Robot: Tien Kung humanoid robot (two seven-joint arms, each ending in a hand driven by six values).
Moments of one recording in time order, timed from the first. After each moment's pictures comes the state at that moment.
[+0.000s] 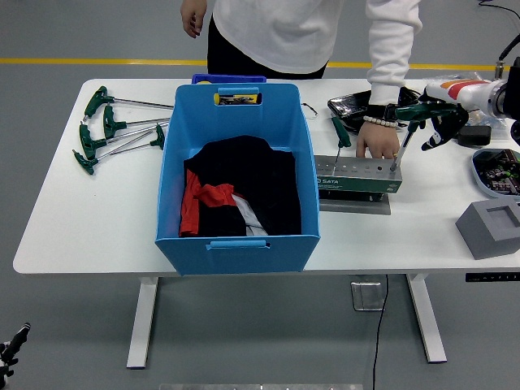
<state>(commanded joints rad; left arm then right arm) -0.22 0.21 -0.90 -0.18 0.60 0.23 -0.09 1.17 -0.40 0.36 0.54 -1.69 0.26 0.21</state>
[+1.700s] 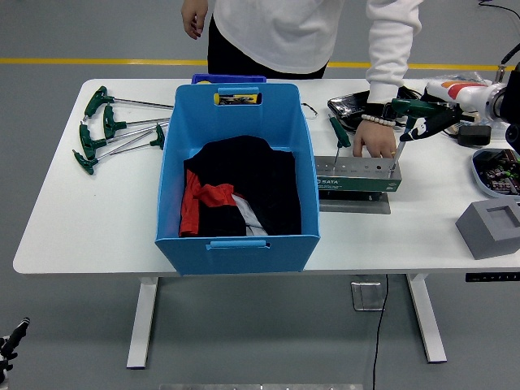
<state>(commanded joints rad) -0.23 0.21 -0.91 -0.18 0.62 0.23 -0.08 1.14 -0.38 0.36 0.51 -1.60 0.20 0.18</state>
